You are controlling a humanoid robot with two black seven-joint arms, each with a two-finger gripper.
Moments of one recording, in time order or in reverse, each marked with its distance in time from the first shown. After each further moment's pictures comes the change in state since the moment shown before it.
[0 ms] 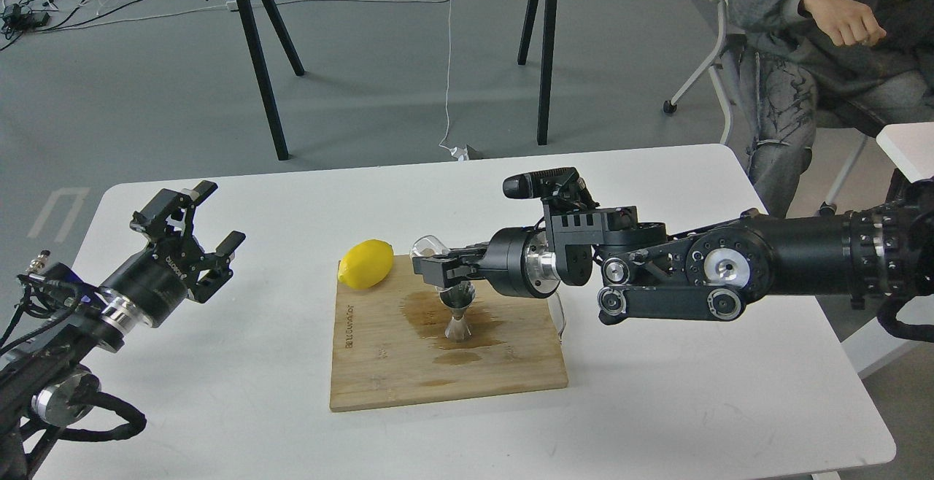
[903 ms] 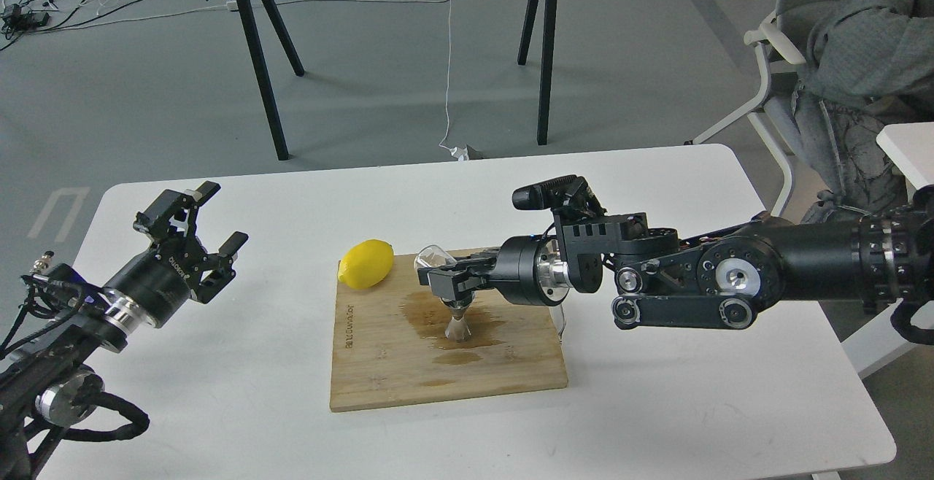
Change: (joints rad) left arm -0.001 -0.007 0.001 0.003 0.001 0.000 0.000; right arm -0.011 -0.024 -0.034 0.000 -0.061 -0.021 0.086
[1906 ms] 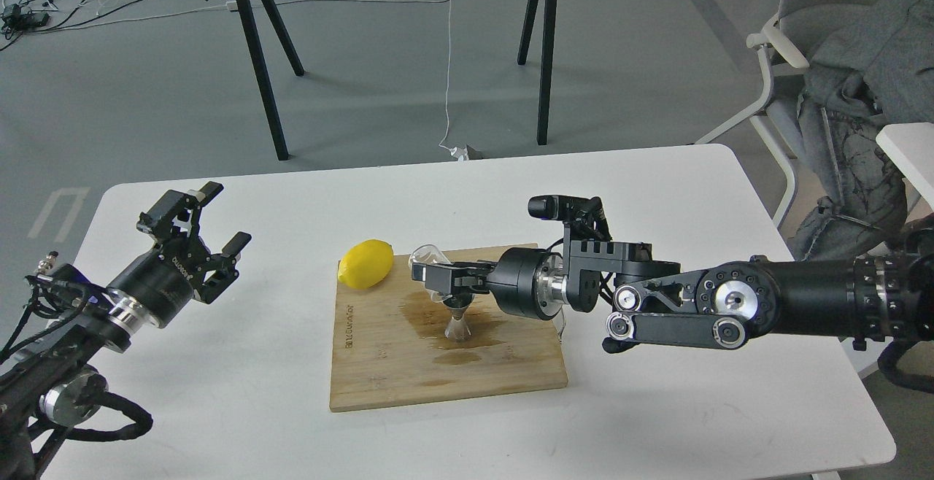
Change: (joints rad) left arm 0.000 -0.009 0.000 0.008 0.000 0.000 0.000; right arm -0.166 -0.003 0.145 -0.007 0.078 -0.066 0.015
